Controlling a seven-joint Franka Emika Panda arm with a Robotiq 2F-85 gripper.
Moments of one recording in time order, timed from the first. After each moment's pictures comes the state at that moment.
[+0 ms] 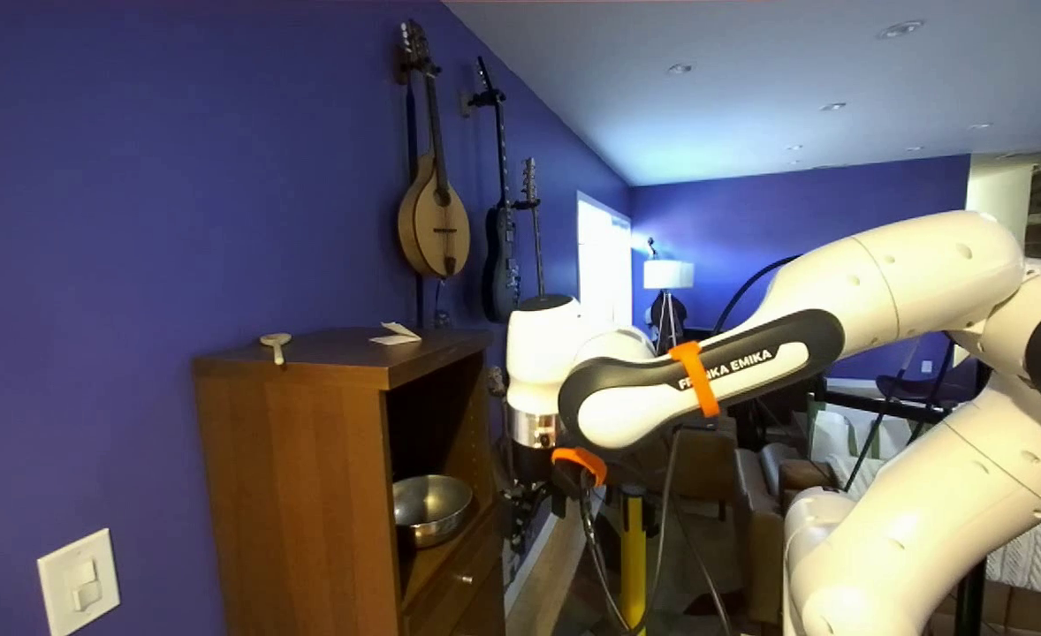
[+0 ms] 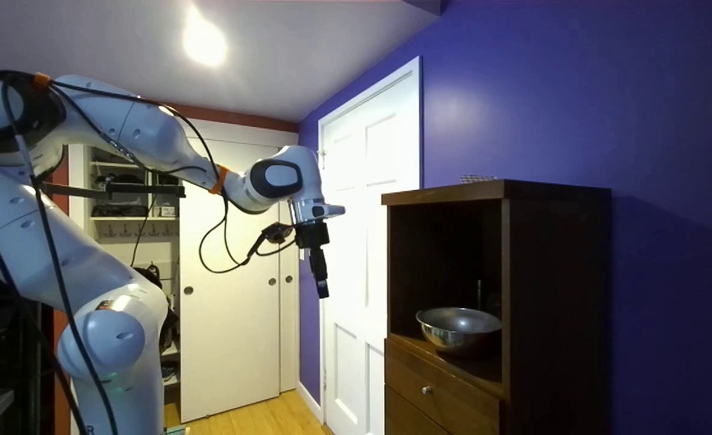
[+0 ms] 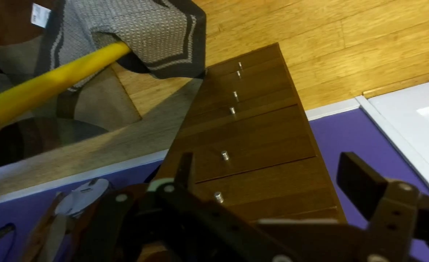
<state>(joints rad) -0.04 -0.71 0.25 -2.59 -0.05 2.00 0.49</state>
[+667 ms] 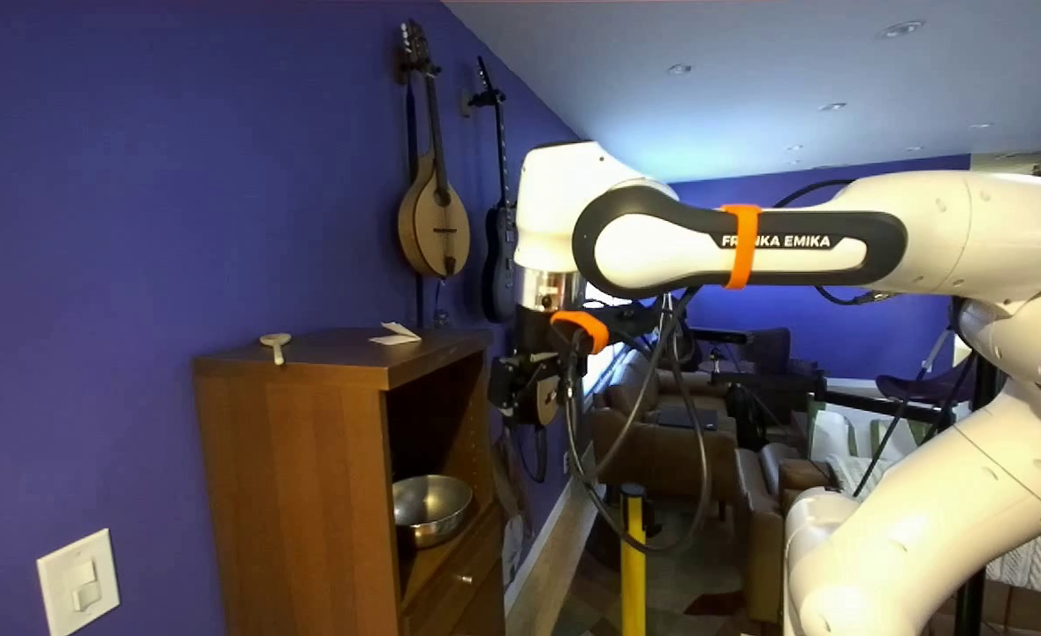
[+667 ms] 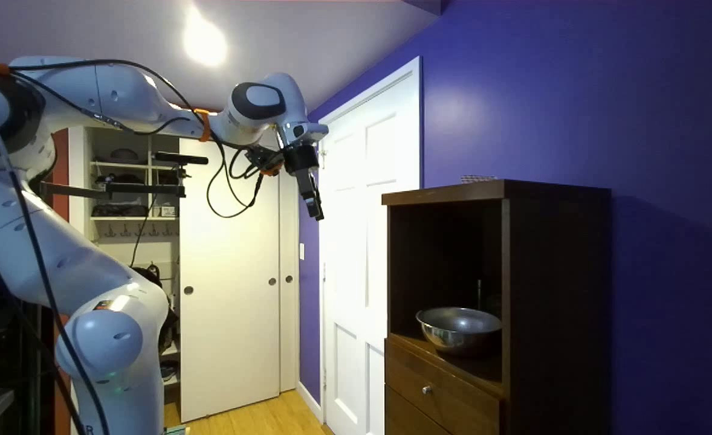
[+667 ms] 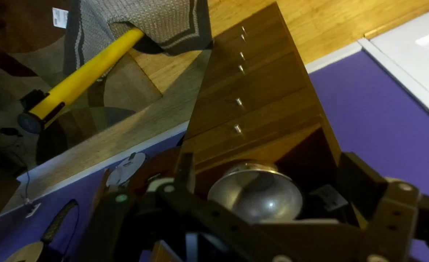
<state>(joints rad) -0.06 -0.75 0.26 -2.18 -0.08 1.65 0.64</state>
